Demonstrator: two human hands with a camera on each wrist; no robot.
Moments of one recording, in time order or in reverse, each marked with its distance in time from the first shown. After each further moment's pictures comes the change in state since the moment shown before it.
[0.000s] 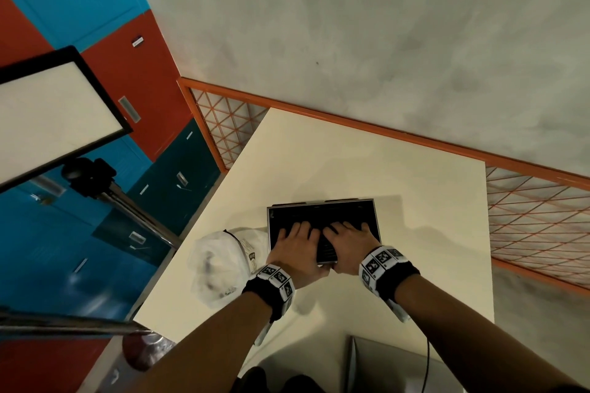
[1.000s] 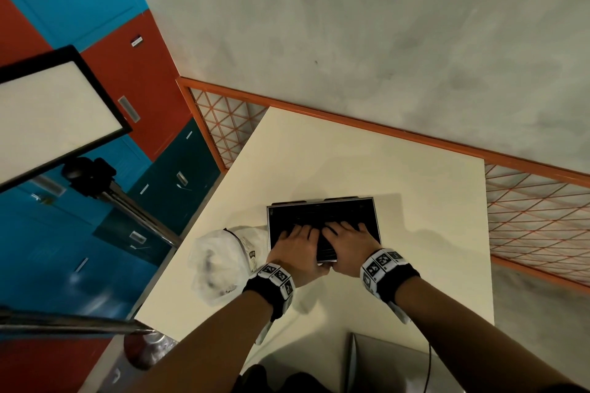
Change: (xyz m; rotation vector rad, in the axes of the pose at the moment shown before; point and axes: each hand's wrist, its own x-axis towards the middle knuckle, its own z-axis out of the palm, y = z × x) left_hand 0.000 0.000 0.008 -0.051 0.009 0.016; right_hand -0.005 -0.001 0.010 0.022 0.076 -0.039
